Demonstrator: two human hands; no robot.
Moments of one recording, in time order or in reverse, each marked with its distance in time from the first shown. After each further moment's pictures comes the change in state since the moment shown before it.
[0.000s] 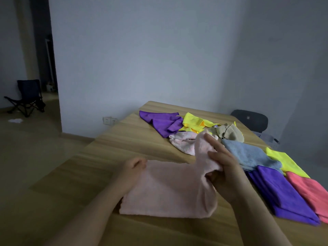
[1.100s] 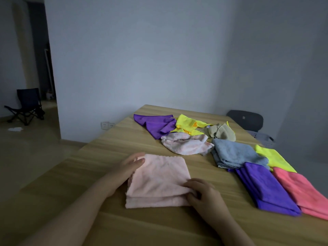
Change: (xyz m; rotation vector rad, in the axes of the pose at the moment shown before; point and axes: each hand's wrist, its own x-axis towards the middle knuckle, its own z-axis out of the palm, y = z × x) left_hand -0.008 0.022 0.001 -0.267 -0.160 -0.033; right_hand -0.026 0.061 -0.059 -1.376 -0.002 -0.349
